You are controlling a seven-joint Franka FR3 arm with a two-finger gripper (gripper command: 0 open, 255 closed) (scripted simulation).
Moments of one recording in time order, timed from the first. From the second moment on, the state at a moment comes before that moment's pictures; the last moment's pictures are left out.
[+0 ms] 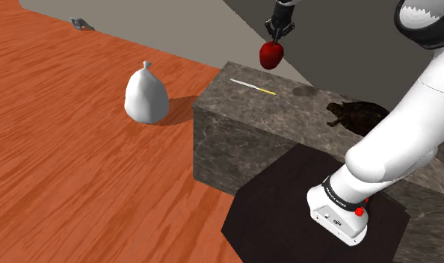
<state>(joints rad) -0.33 0.15 0.02 -1.69 -0.19 1.99 0.61</state>
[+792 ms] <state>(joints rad) -0.45 -0.10 -0.10 -2.00 -0.16 2.09 0.38</state>
